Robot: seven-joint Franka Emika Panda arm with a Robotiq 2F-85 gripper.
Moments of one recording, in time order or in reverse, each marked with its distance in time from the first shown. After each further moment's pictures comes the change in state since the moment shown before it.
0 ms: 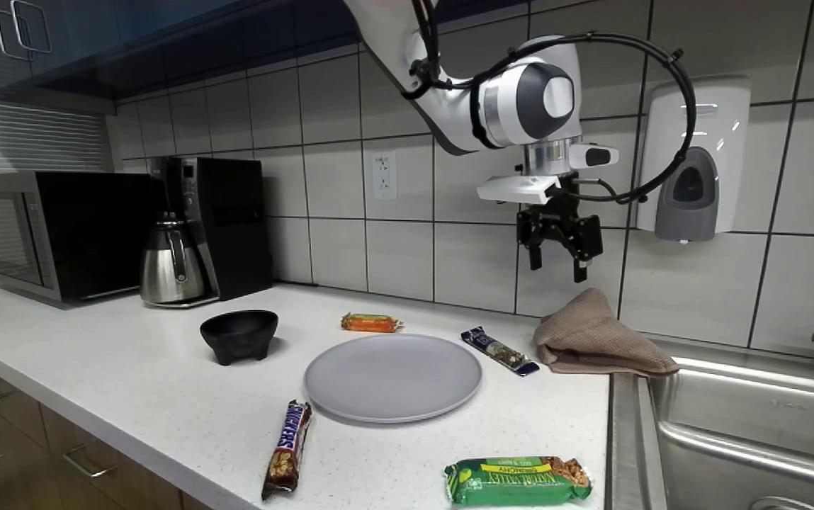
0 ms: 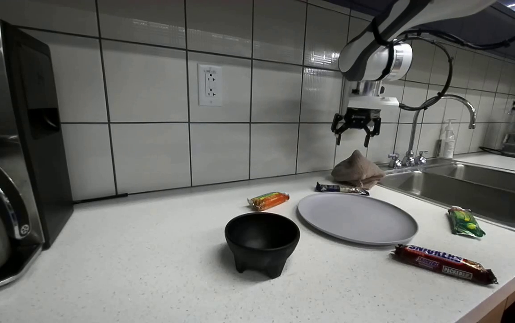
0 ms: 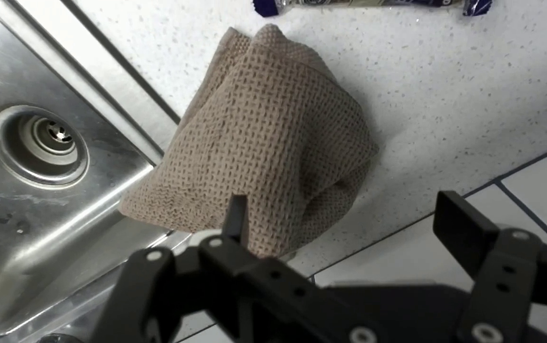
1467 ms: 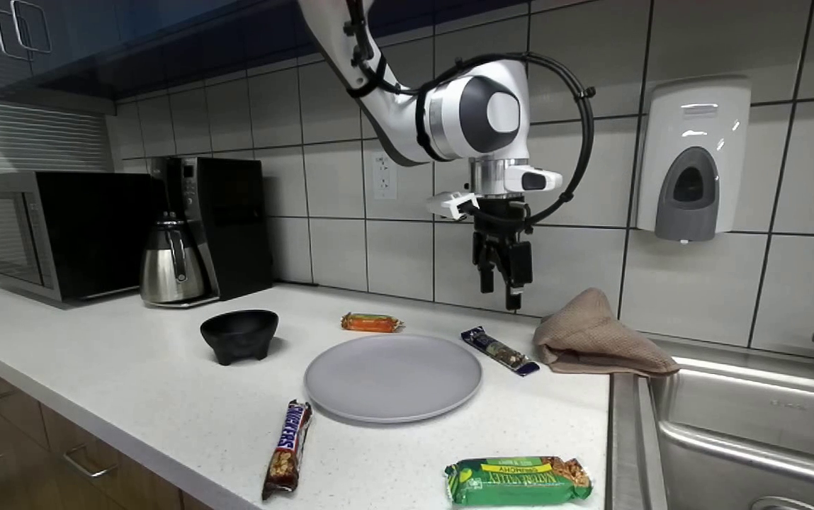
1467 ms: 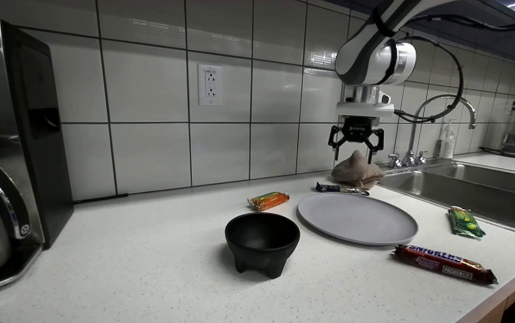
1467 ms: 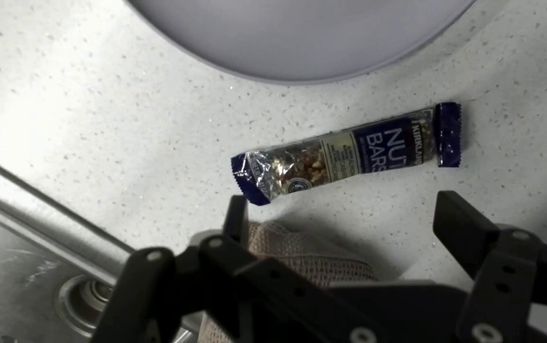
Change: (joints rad) arm 0.105 -0.166 -0.017 -0.326 0.000 0.018 0.317
